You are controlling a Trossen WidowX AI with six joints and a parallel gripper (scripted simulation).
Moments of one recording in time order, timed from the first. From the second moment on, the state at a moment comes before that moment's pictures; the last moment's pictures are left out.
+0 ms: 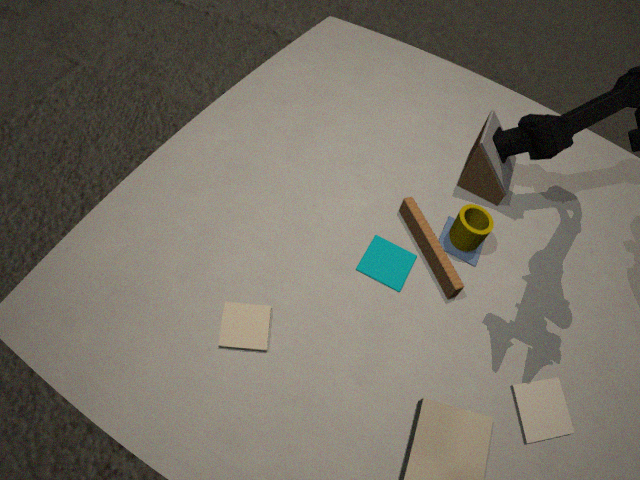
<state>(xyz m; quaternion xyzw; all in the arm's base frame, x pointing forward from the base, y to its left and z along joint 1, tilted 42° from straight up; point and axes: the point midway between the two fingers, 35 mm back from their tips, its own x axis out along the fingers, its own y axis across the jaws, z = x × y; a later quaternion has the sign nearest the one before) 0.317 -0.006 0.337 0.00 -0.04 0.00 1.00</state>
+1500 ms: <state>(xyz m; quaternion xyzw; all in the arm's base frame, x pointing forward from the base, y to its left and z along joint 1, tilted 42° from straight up) 0.199 0.017 0.020 0.59 0.69 -0.26 0.32</state>
